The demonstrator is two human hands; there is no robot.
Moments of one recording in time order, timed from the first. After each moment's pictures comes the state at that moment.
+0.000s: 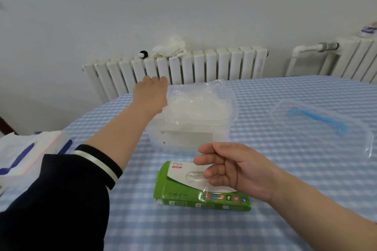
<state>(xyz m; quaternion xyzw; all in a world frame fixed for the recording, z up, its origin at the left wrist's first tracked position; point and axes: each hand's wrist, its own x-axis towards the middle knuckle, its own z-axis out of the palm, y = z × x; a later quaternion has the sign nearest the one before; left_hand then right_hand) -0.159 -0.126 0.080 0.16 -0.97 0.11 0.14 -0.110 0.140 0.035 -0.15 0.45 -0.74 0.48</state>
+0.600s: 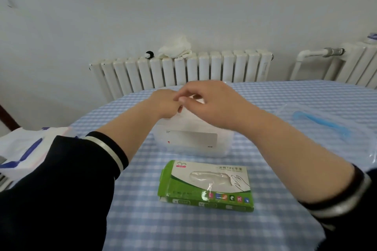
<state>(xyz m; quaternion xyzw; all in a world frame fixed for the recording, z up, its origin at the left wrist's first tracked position) -0.160 -0.113 0.081 0.07 -1.00 0.05 -0.03 -0.136 0.078 0.125 -0.52 0.79 -0.33 -0.01</state>
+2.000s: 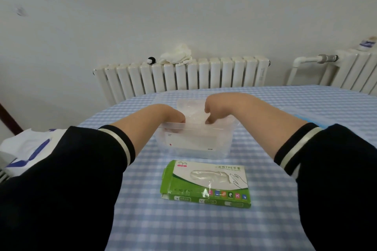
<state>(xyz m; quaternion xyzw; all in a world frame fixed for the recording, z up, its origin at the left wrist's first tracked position) -0.154 -0.106 0.078 0.14 -0.95 -0.02 -0.29 -0.201 0.053 0.113 -0.37 0.92 0.06 0.13</state>
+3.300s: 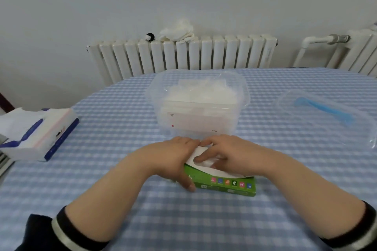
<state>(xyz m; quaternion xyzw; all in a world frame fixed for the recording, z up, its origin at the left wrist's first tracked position) -0.035 -0.056 0.023 -0.05 -0.97 -0.12 -0.19 -0.125 0.119 0.014 -0.54 0.82 -0.09 0.16</state>
